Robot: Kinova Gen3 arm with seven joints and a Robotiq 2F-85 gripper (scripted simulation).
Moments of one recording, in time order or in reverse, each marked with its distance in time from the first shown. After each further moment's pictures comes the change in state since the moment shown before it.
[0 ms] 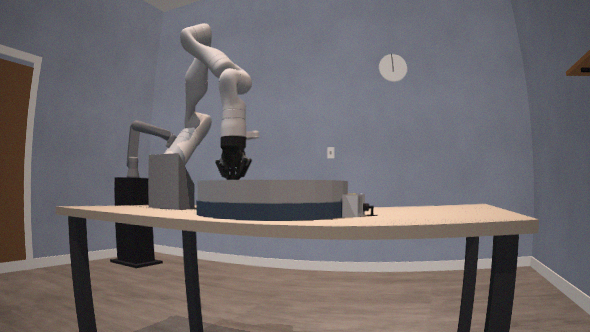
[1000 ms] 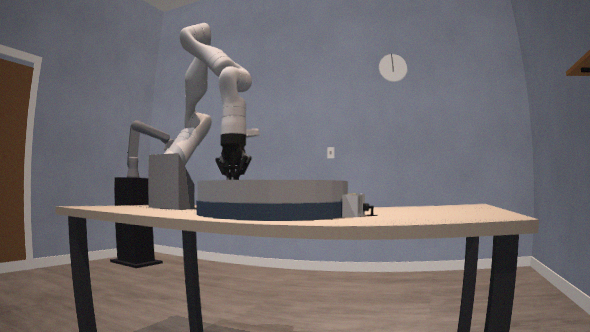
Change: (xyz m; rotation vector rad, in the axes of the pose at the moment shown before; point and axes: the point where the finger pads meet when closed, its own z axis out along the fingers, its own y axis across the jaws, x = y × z) arm 0.000 0.000 -0.007 0.000 0.000 0.001
